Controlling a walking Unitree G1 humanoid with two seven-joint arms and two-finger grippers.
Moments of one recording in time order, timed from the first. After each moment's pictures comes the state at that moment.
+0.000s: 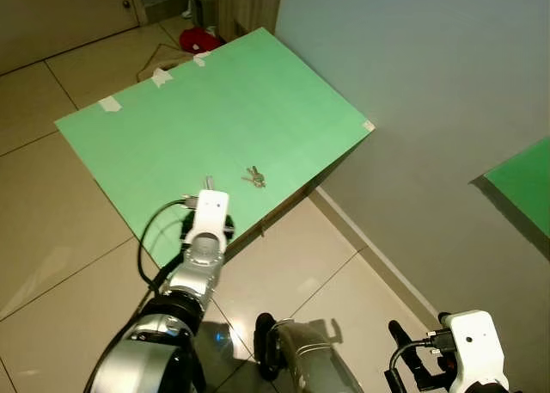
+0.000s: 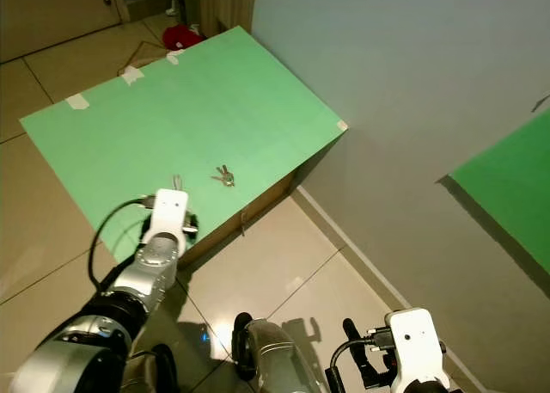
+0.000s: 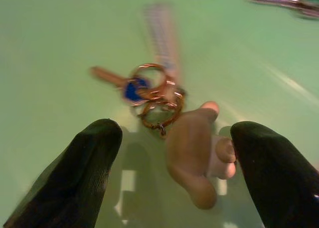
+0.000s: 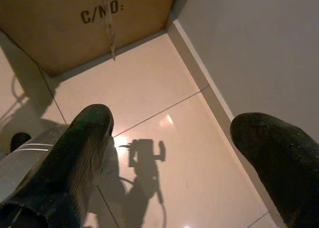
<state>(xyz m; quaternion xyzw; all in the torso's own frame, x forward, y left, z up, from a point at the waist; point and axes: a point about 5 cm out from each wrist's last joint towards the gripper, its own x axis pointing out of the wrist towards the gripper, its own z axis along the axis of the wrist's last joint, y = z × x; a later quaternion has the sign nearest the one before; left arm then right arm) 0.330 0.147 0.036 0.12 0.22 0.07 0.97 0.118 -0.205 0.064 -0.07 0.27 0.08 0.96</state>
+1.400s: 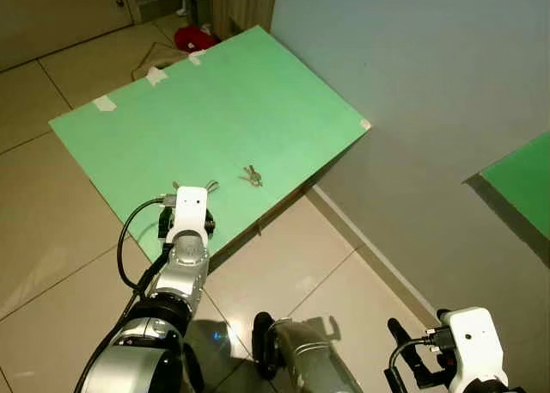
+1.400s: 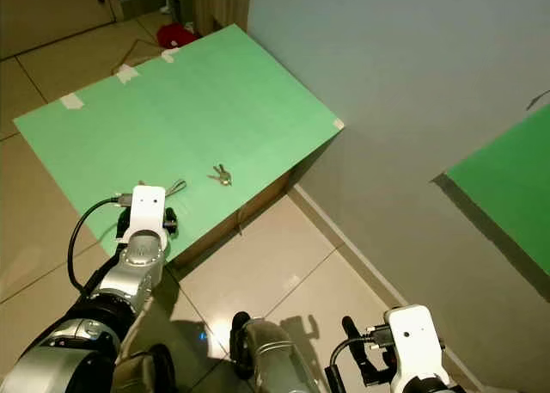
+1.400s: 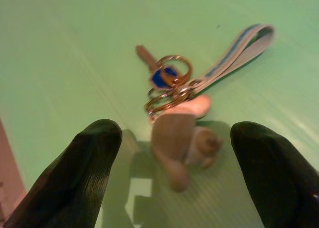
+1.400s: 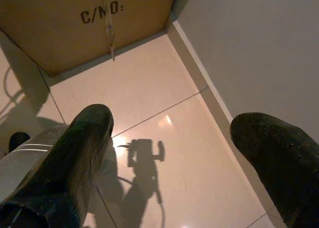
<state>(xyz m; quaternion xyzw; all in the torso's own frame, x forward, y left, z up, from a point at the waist) 0.327 0.168 0.040 0.13 0.20 0.12 0.96 0.121 -0.204 0.065 -0.07 0.26 0.08 0.96</state>
